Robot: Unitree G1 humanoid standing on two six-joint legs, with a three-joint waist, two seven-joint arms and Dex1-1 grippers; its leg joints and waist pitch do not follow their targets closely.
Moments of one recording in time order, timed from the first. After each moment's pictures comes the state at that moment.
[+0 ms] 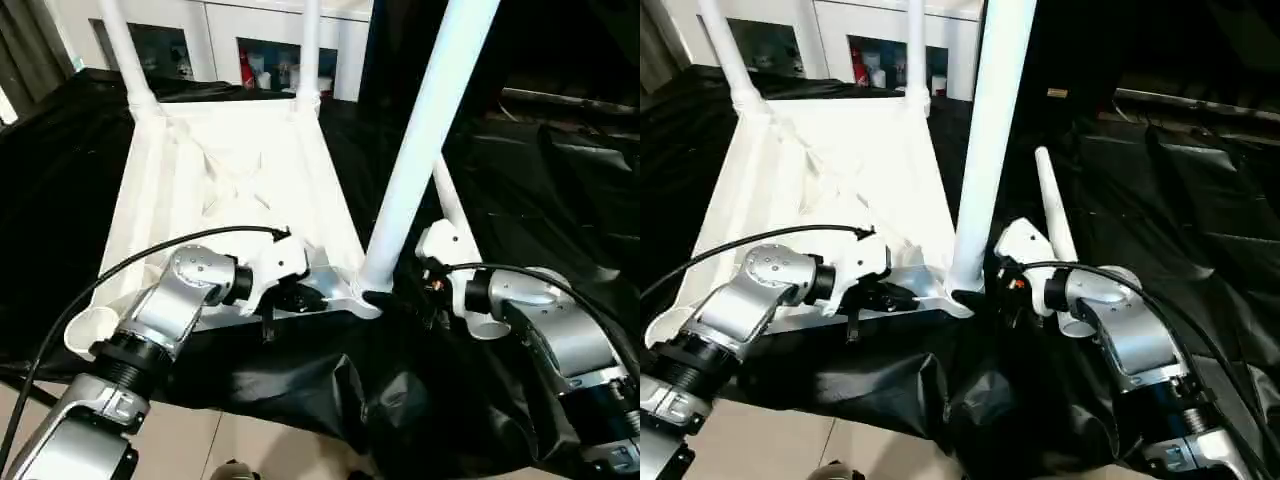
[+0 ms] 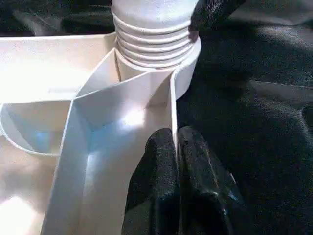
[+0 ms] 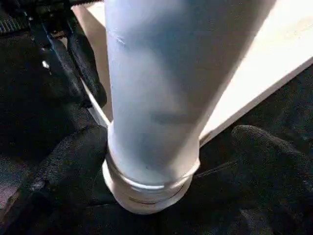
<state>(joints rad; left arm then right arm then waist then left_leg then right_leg) -0.58 0.41 -0.35 0.40 0.00 0.19 -1.18 -0.39 -0.46 0.20 0.13 0.12 0.30 0.93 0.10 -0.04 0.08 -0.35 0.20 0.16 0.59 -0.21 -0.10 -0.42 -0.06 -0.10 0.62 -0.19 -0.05</state>
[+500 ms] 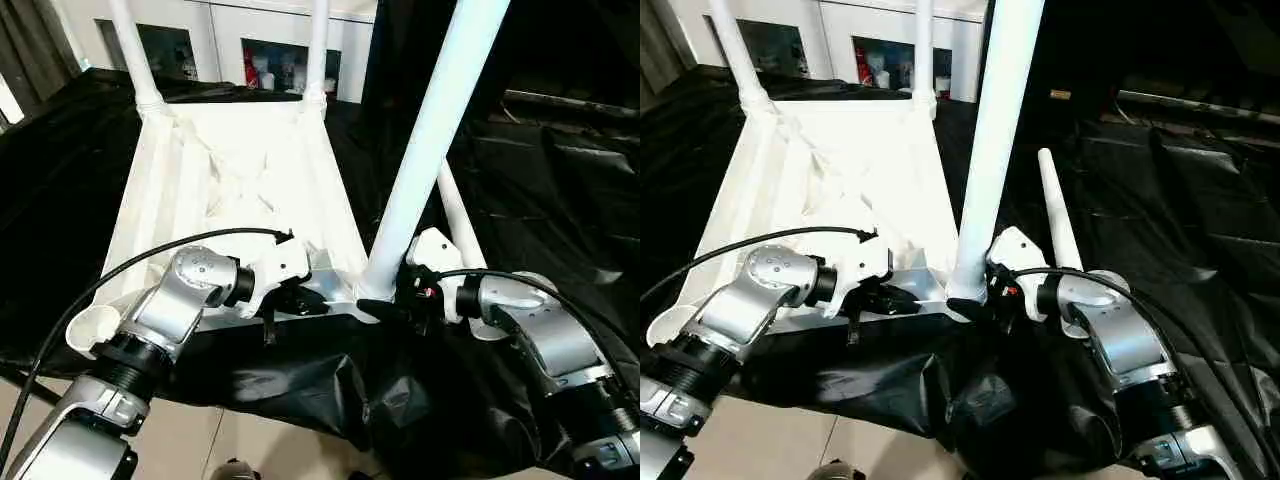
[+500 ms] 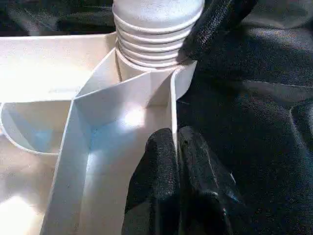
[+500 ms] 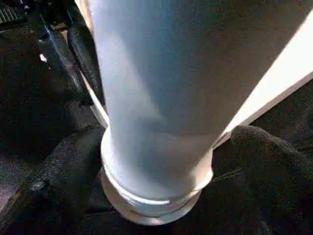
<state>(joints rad) -0.57 0.41 -0.35 0.38 0.00 0.20 -1.19 -0.41 -0.44 0.22 0.21 0.12 0.25 0.95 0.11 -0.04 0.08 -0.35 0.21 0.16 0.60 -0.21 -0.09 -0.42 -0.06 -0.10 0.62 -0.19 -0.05</state>
